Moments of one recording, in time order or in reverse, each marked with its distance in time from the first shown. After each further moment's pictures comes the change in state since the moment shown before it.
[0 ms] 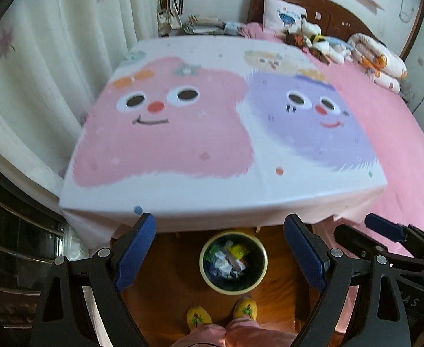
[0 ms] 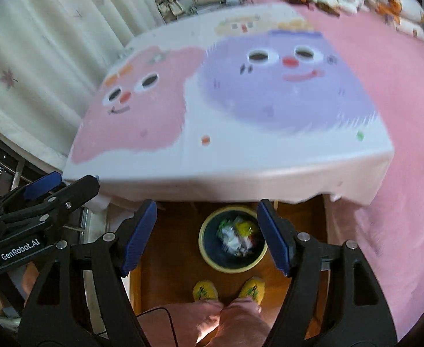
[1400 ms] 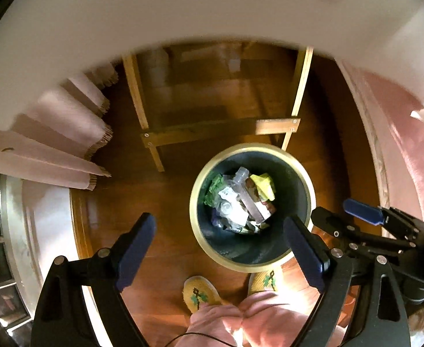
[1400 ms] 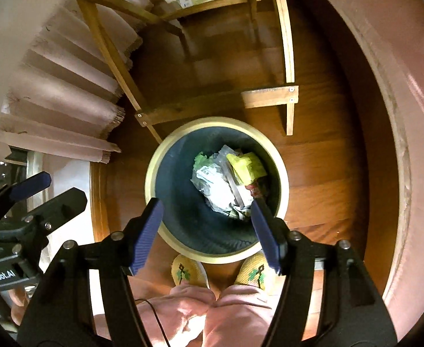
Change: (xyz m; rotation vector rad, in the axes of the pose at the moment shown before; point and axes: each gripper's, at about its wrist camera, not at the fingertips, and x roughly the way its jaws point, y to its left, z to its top) left arm 0.358 0.015 -0.190 0.047 0.343 -0.002; right arm 0.348 -0.100 -0.183 0.104 0.322 0.016
